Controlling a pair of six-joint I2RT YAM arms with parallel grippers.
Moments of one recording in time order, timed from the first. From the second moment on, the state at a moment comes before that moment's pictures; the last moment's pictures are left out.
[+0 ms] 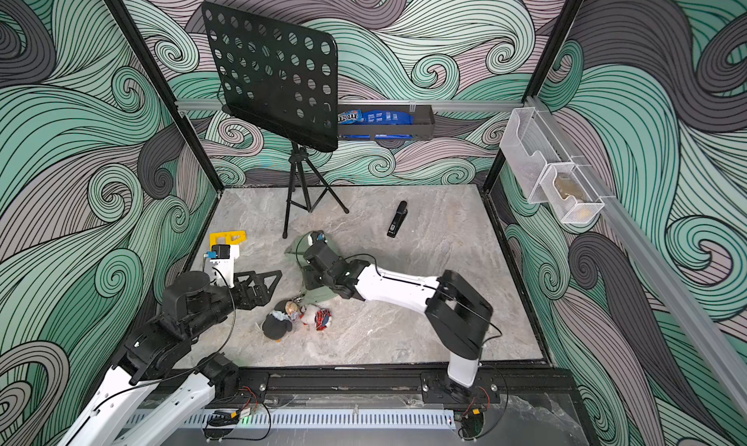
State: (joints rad) left arm -0.49 0.49 0.77 -0.67 0.08 -0.50; right arm 1.00 1.73 1.25 -0.14 0.13 0.60
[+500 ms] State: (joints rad) left arm -0.49 0.67 0.52 0.00 0.43 -0.40; right arm 0.87 1.34 1.32 -0.25 0.07 0.57
